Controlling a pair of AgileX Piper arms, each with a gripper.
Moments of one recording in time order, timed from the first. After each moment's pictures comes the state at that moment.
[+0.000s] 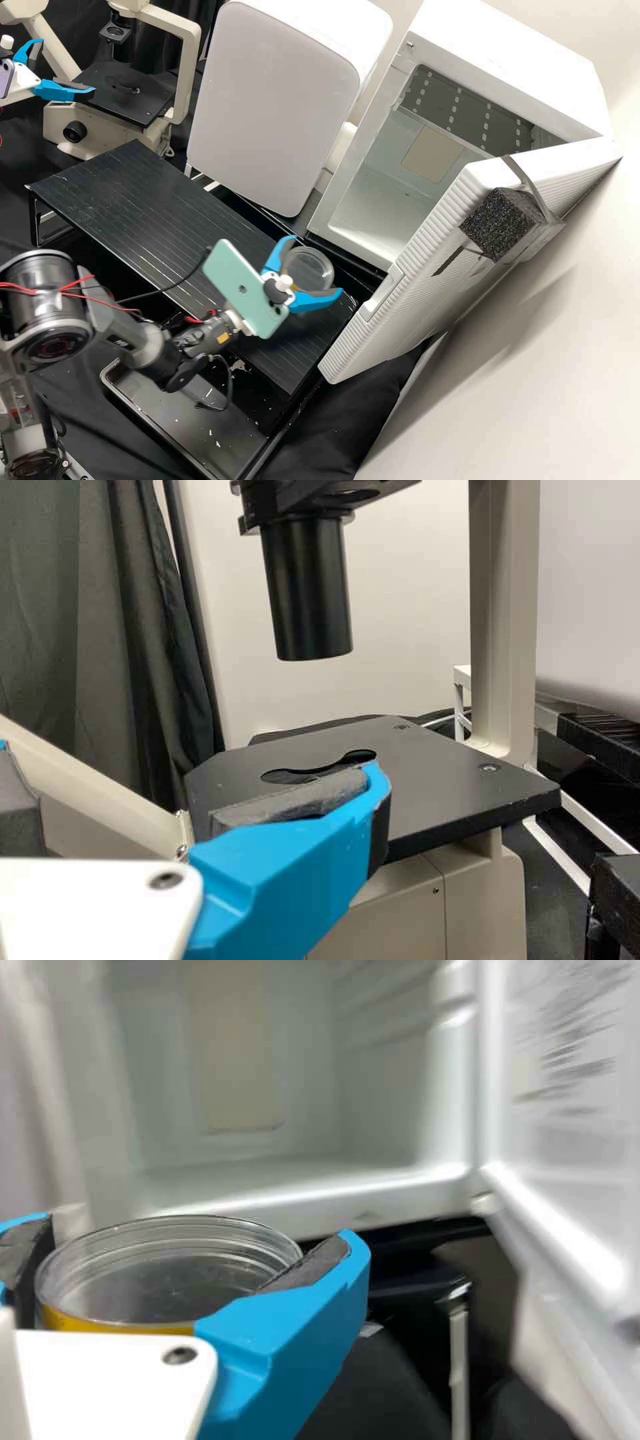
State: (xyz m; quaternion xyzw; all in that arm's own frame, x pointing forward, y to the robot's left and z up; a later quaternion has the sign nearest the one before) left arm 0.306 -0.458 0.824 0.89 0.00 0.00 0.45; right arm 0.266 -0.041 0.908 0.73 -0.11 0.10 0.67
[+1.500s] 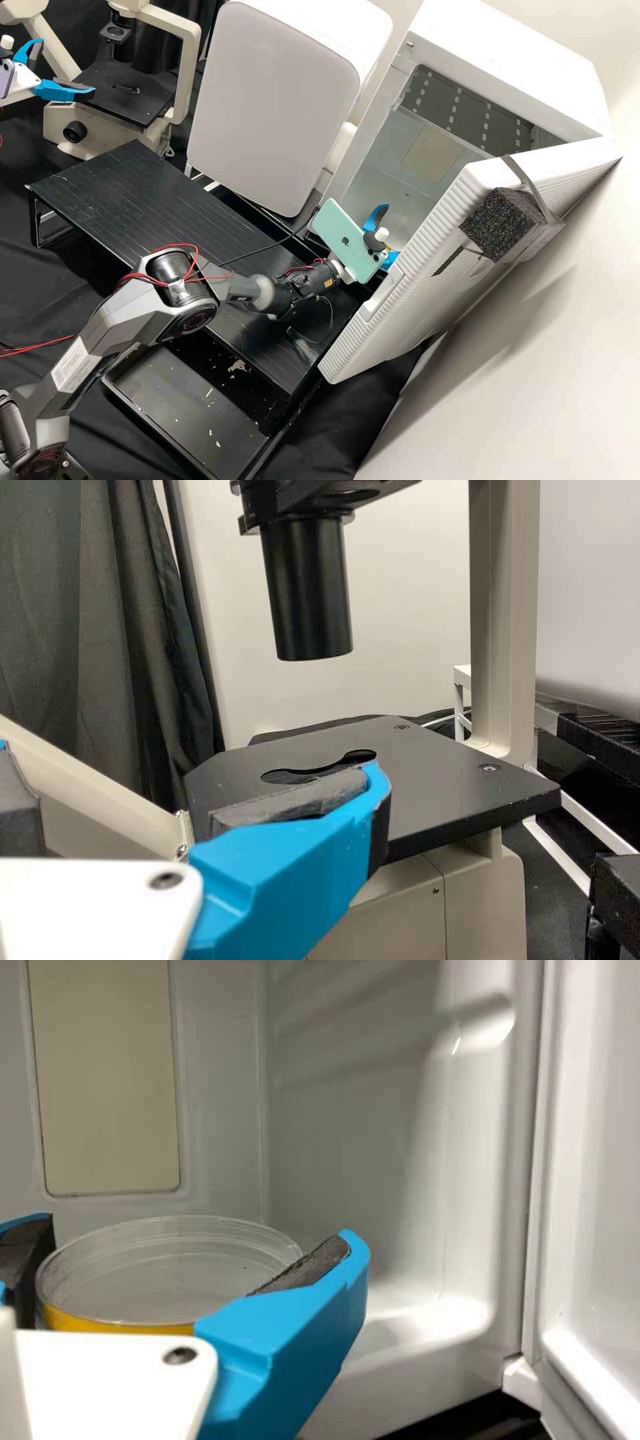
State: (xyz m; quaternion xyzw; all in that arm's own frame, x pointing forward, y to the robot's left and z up) left arm 0.306 -0.458 0.824 0.89 0.00 0.00 0.45; right arm 0.461 -0.062 0.949 0.70 -0.15 0.11 0.69
